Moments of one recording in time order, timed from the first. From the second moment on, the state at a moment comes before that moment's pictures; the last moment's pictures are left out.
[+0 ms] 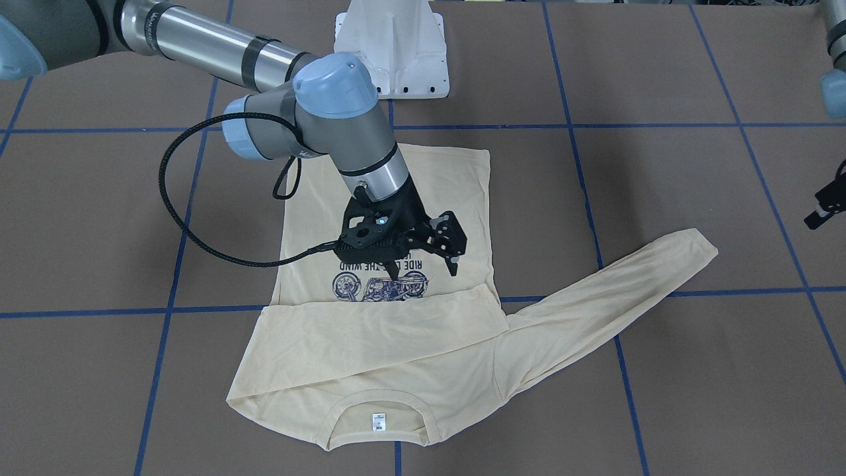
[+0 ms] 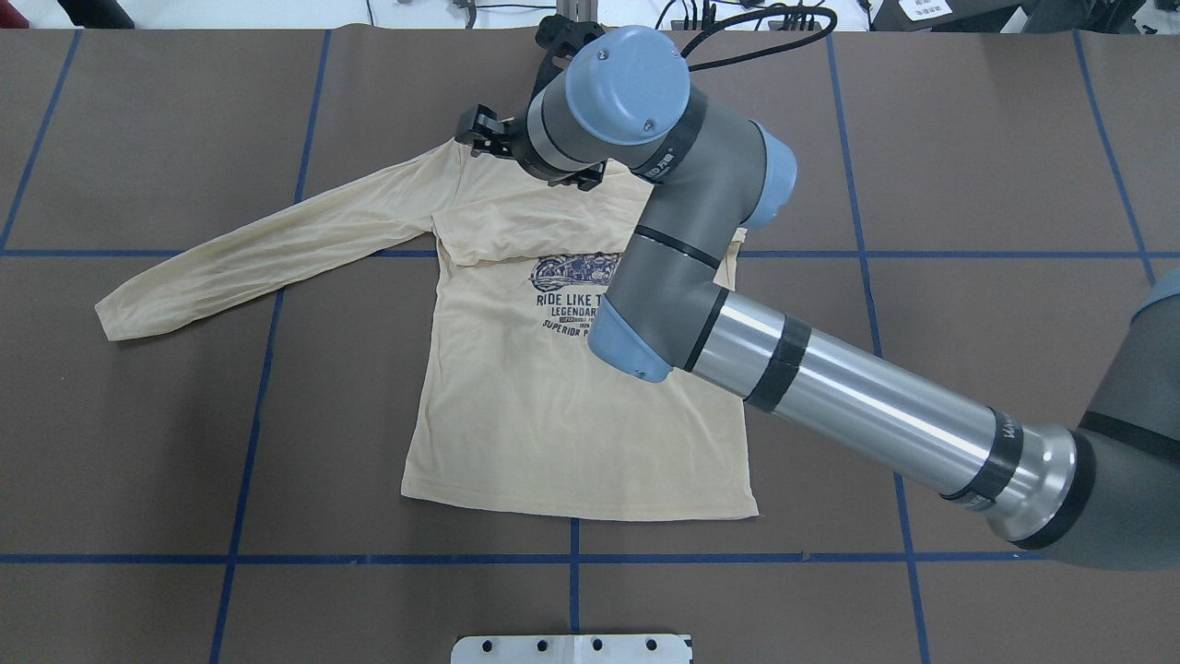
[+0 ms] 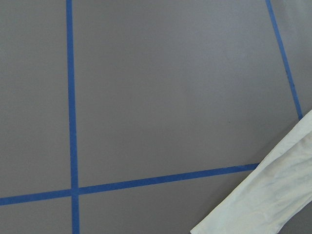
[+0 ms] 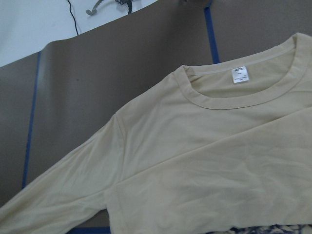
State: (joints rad) left arm -1.34 -1.60 -1.52 -2.30 -2.36 -0.60; right arm 0.68 -0.68 1.39 -1.18 1.83 1.35
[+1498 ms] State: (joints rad) left arm -0.98 -1.60 -1.46 -2.40 -2.02 -0.83; right arm 0.91 -1.05 1.80 -1.76 2.10 0.66
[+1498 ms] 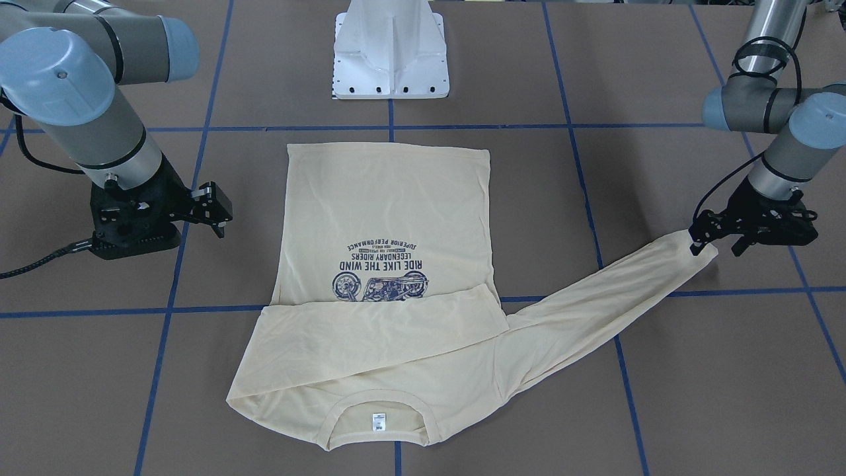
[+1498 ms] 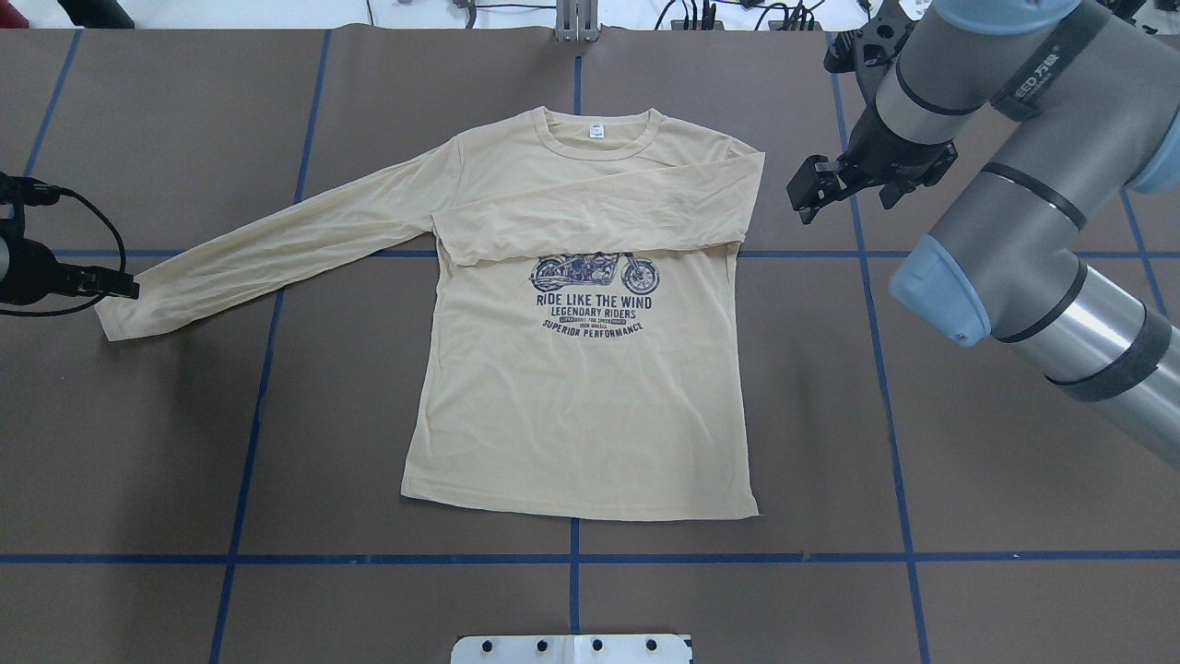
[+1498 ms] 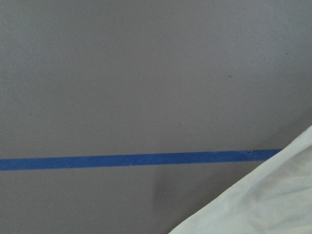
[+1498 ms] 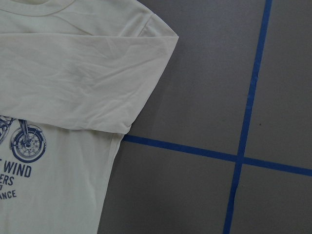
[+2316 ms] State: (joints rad) left arm -0.96 -1.60 -1.45 -2.40 -2.02 -0.83; right arm 0.91 -1.05 1.80 -1.76 2.10 0.66
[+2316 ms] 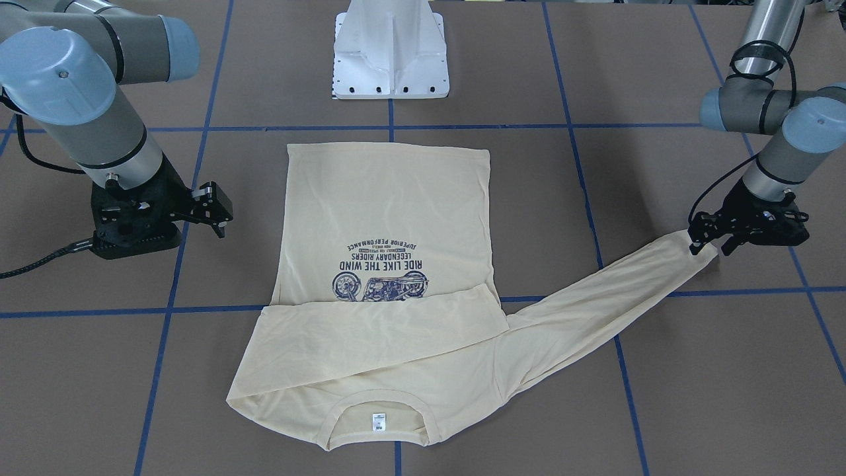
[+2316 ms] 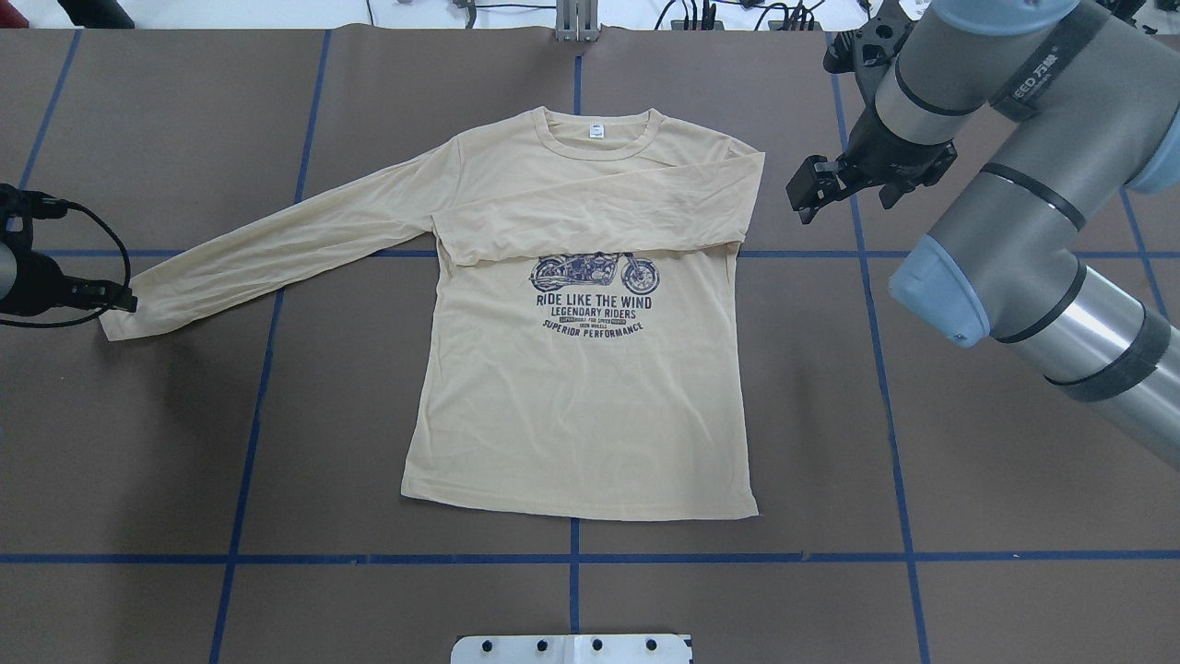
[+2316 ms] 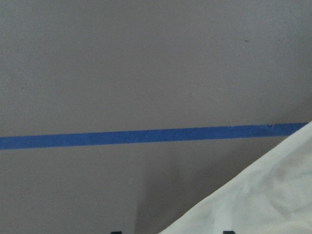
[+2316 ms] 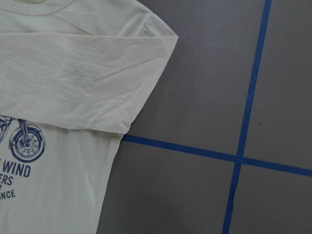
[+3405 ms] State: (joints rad) left arm -0.96 -1.60 -1.47 -2.39 -2.03 -0.84; right arm 0.91 -1.05 1.81 -1.76 2.10 0.67
